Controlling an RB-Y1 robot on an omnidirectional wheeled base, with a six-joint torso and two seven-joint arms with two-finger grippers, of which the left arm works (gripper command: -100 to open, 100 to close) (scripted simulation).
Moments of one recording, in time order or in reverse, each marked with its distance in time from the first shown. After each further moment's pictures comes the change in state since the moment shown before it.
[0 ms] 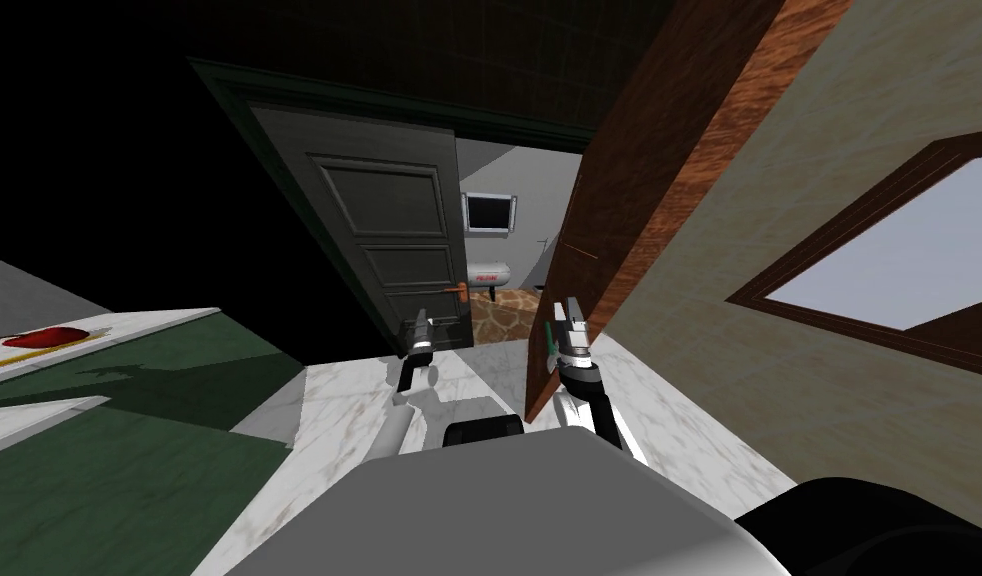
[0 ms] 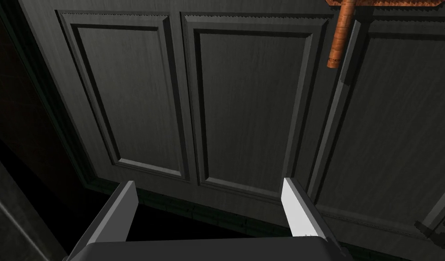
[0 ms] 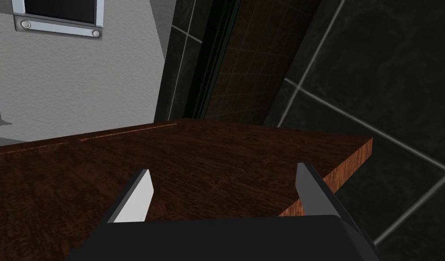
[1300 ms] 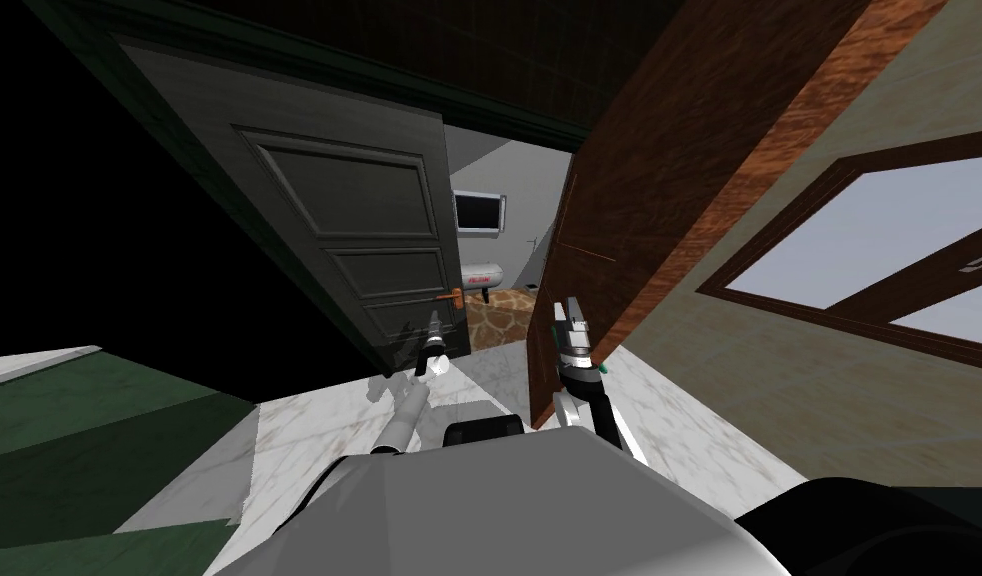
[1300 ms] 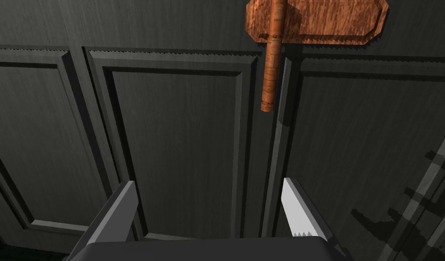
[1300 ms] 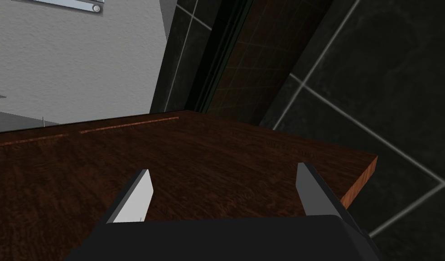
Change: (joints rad) arm -0.223 -0.030 0.010 0.360 0.169 -0.002 -0.169
